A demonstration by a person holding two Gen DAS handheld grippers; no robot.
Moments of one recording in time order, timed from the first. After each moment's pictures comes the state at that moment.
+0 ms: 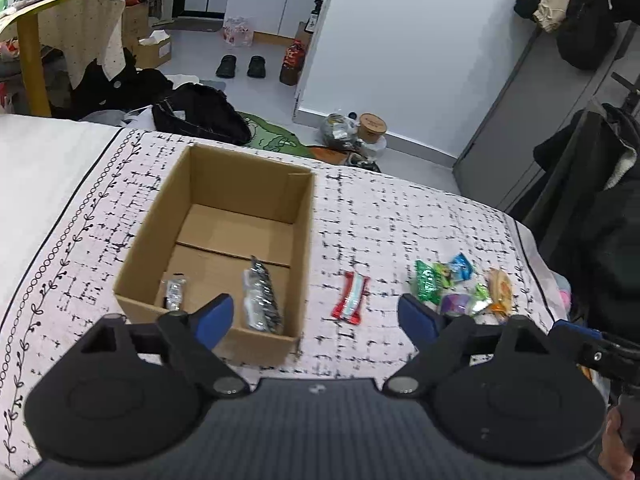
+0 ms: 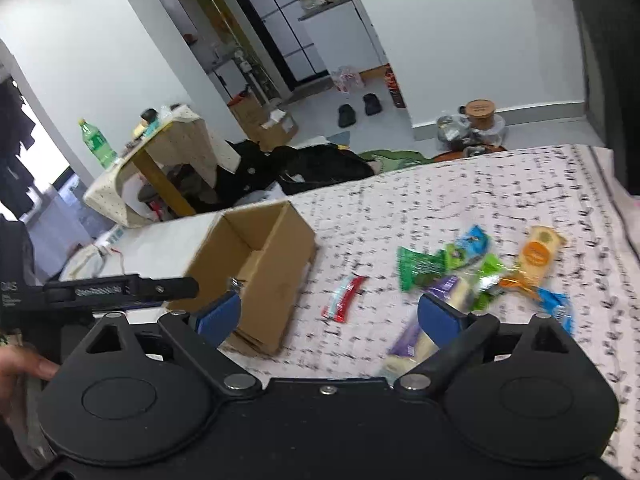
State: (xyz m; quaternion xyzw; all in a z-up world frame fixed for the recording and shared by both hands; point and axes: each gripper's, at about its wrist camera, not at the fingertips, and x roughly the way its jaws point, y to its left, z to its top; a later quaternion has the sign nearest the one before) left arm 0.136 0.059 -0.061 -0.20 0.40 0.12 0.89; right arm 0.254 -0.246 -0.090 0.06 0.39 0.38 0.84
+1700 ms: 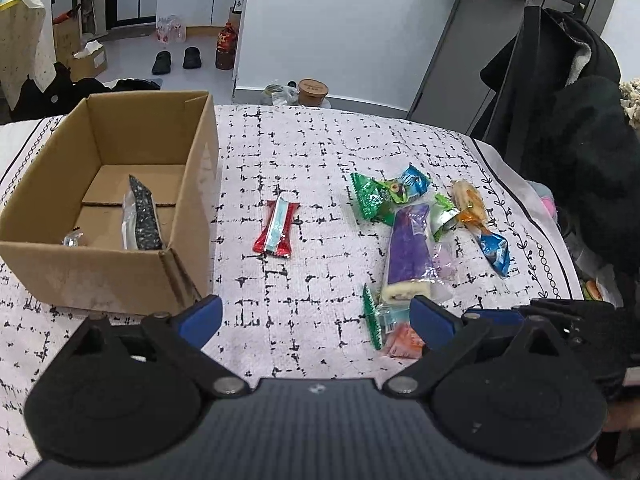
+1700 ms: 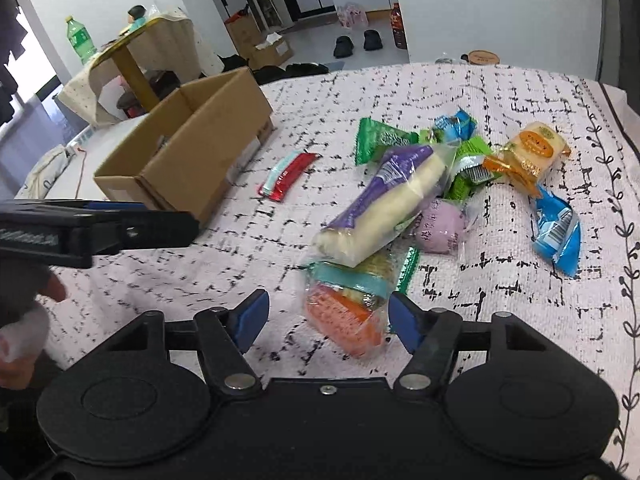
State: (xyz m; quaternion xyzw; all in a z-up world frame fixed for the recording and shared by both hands) left arm 0.143 -0.016 -0.143 -0.14 0.41 0.04 0.90; right arm 0.247 -0.243 -0.203 -0.05 0.44 0.38 0.81
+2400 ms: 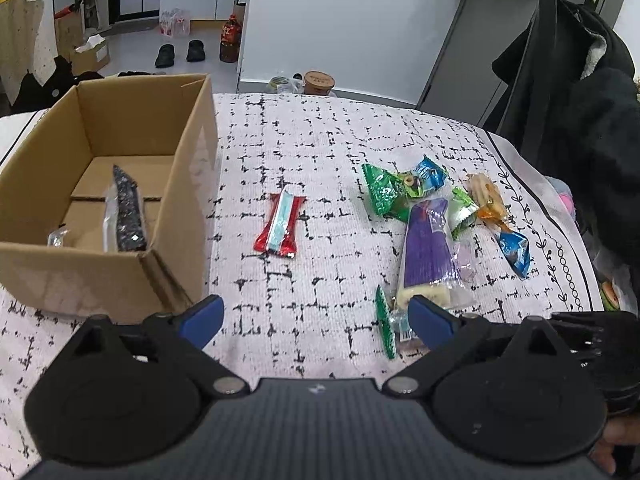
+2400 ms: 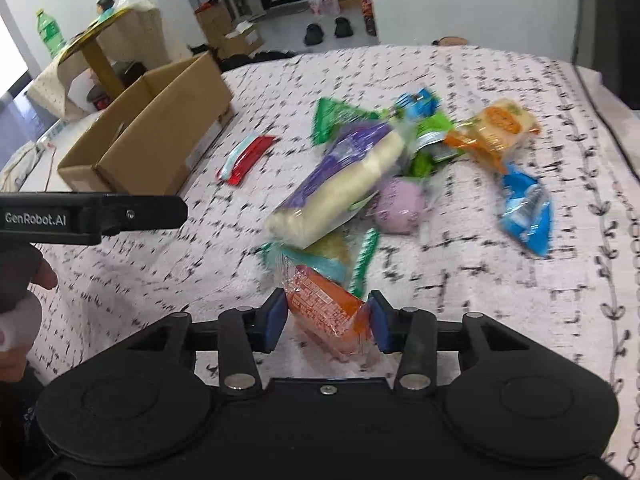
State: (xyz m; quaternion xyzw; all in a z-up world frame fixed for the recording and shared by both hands) left arm 0.164 -0.017 -0.164 -0.13 0.42 0.05 0.90; right arm 0.250 -0.261 -0.204 -0.05 0.45 0.33 0.83
